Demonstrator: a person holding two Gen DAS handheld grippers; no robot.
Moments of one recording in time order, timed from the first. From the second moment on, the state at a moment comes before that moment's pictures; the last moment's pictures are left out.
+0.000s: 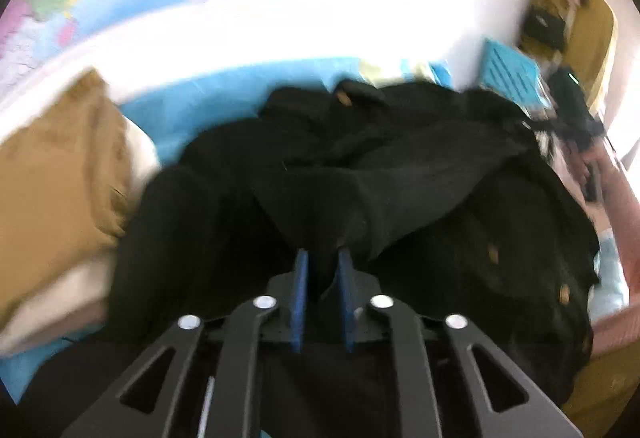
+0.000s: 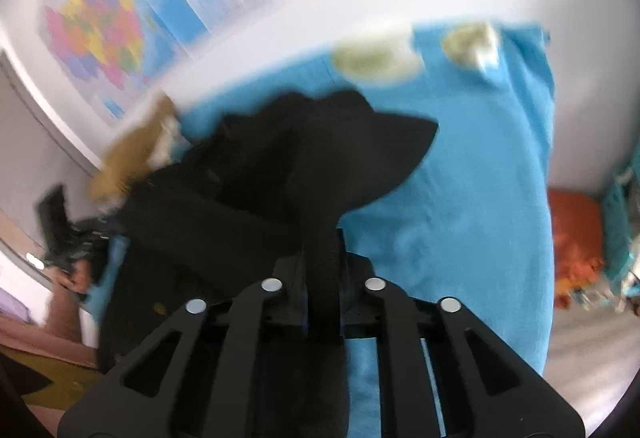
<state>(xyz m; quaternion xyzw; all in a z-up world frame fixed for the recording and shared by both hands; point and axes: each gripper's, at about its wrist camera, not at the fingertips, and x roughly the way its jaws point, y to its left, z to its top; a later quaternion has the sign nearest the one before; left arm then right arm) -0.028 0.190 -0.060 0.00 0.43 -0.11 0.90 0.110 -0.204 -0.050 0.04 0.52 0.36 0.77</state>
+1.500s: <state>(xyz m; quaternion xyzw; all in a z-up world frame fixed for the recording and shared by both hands) -0.007 0.247 -0.074 -0.12 0.44 -0.07 0.89 0.123 -0.109 -0.008 -0.08 0.43 0.40 0.81</state>
